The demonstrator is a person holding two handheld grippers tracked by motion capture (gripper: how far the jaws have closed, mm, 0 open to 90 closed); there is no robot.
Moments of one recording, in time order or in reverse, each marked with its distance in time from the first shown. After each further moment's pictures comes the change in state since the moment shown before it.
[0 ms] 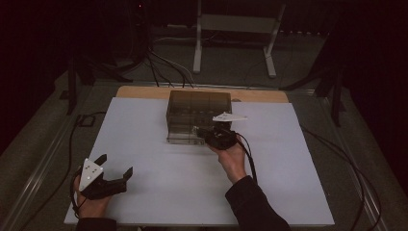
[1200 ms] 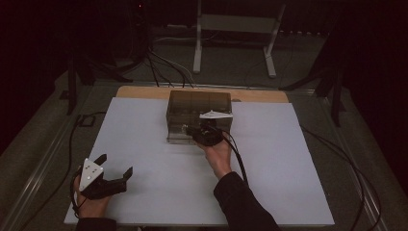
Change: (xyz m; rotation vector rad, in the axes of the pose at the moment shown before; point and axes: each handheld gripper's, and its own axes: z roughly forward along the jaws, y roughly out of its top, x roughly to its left) left arm 0.000 0.000 0.000 -0.005 0.004 0.006; right arm 0.009 0.004 0.043 0.014 0.005 0.036
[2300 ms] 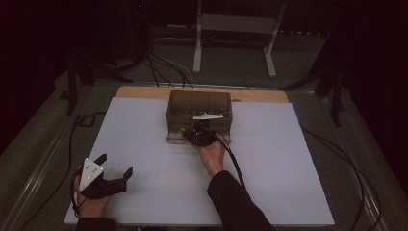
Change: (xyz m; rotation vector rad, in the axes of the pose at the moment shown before) left arm 0.000 0.000 0.001 0.002 -0.001 0.002; right arm -0.005 -0.010 0.033 0.081 -0.054 0.039
